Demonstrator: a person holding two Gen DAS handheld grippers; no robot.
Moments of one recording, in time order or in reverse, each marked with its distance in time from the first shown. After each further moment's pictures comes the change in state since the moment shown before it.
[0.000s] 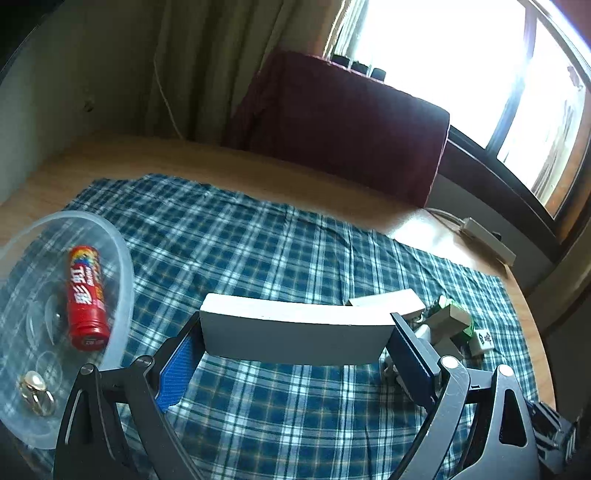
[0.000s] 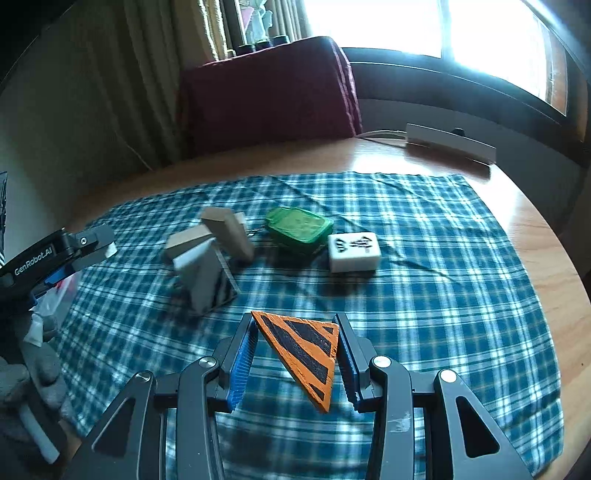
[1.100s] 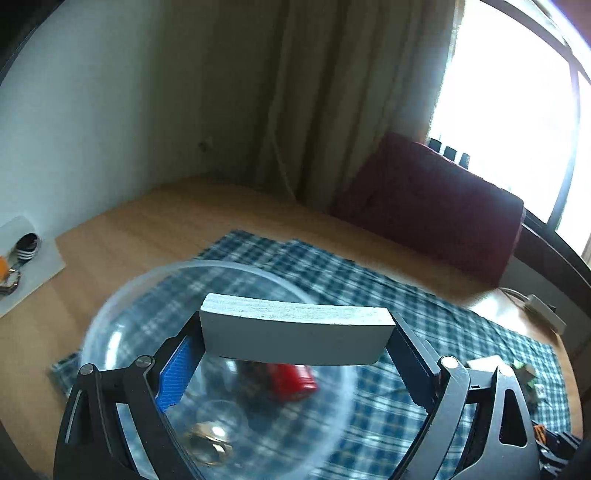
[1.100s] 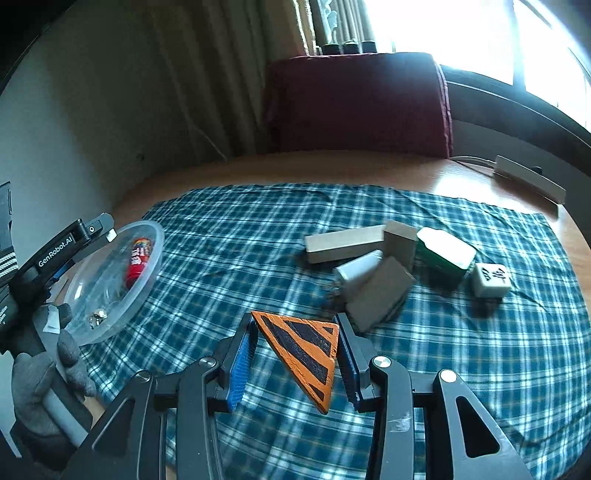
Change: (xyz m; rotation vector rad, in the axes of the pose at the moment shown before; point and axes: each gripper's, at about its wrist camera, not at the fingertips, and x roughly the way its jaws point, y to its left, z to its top) left arm -0.073 0.125 0.002 -0.134 -0.262 0.255; right arm 0.001 0.109 0.008 -0.123 0.000 0.162
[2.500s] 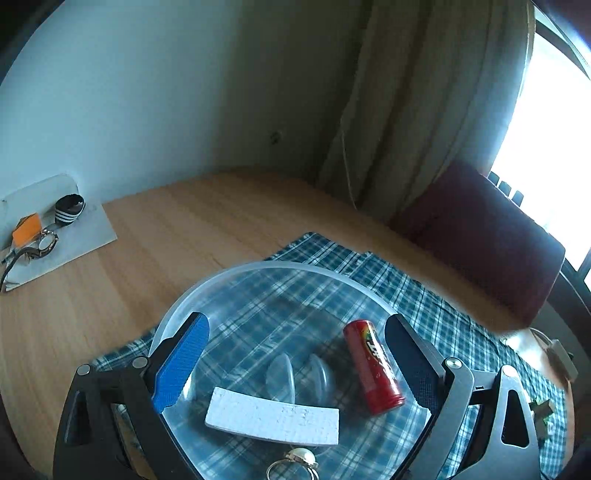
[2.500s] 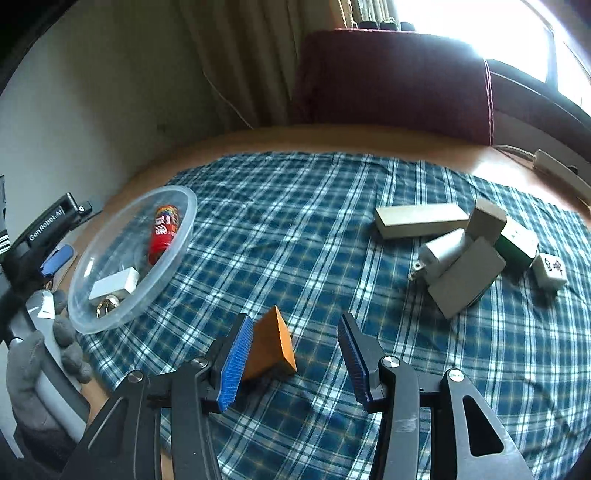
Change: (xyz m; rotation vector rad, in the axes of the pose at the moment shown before) left arm 0.004 0.073 0.001 -0.163 -0.003 0.109; right arm 0.038 0.048 -0.011 -0.036 0.088 0.051
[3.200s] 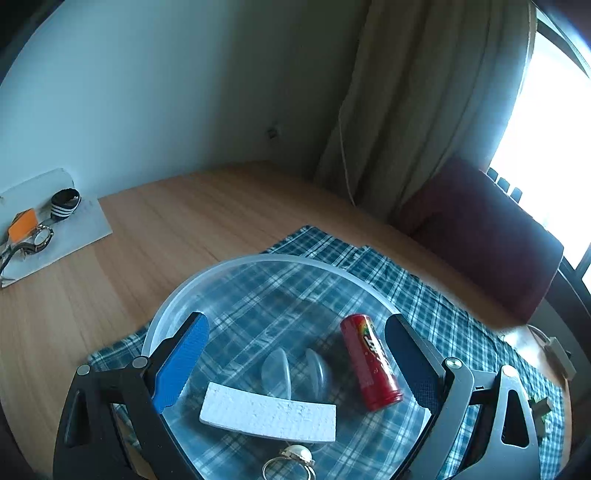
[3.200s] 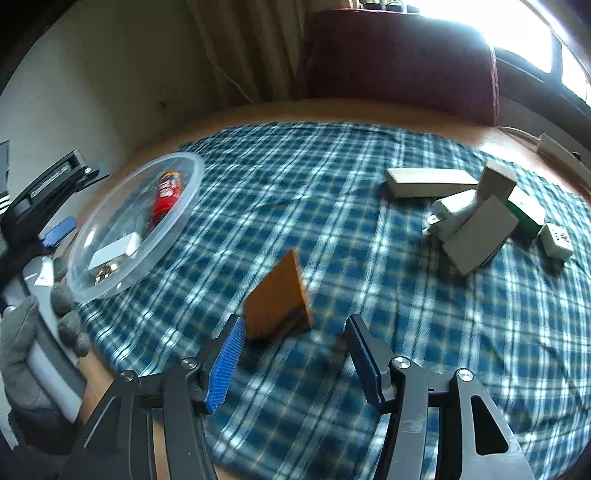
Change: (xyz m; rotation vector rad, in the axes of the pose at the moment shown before) left arm 0.003 -0.002 -0.001 -0.001 0.022 -0.009; right arm 0.005 0.013 -0.023 -0.015 0.074 0.010
